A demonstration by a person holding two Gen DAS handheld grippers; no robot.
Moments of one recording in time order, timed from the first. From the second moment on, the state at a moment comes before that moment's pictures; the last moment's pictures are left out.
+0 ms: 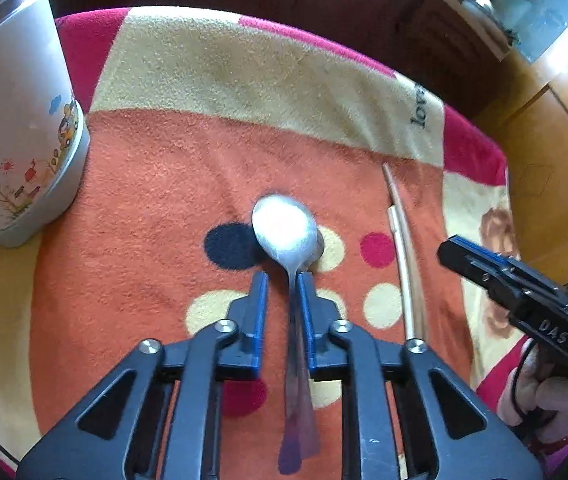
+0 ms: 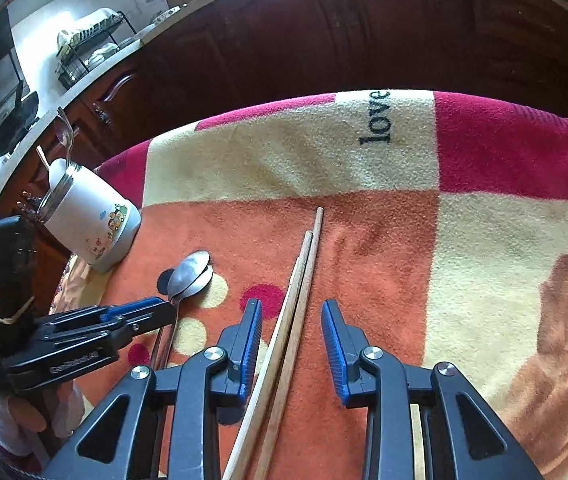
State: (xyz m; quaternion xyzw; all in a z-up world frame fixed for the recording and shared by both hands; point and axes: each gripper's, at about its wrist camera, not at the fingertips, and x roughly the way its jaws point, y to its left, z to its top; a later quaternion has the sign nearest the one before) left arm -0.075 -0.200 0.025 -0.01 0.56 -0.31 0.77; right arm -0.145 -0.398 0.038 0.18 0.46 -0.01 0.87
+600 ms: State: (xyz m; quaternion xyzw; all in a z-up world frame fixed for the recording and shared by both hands) left arm -0.063 -0.163 0.035 -0.03 0.56 -0.29 0.78; right arm -0.130 -0.397 0.028 0.16 0.47 -0.01 0.87
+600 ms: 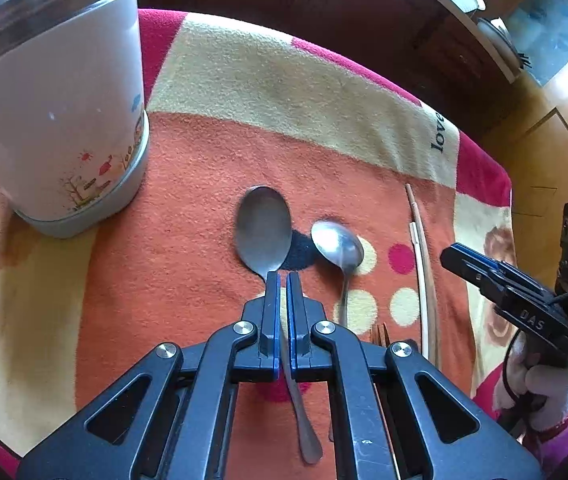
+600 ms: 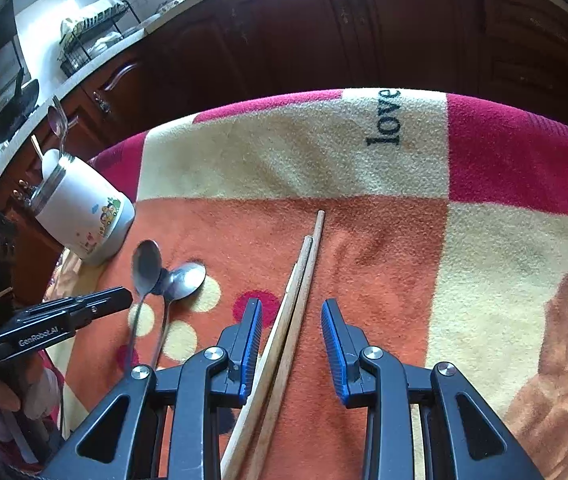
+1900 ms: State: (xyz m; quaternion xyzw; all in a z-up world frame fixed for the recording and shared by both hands) left arm -0.050 -0.168 0.033 -0.02 0.54 -0.25 0.80; right arm -0.141 -0.451 0.012 0.20 0.48 -0.07 0.85
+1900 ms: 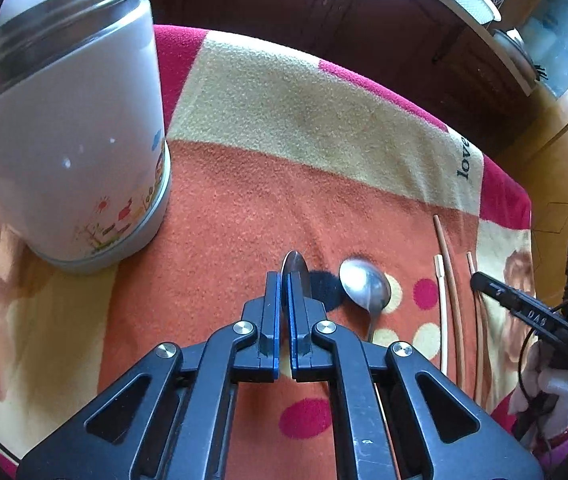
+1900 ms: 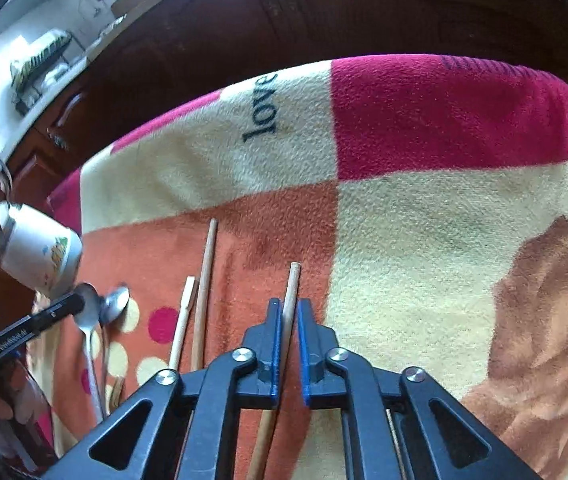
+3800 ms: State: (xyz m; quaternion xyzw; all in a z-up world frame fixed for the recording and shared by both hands) left arm -0.067 -0.043 0.241 -0.05 0.36 -0.25 0.90; right arm -0.129 -0.262 0.268 0.04 0.25 0.11 0.96
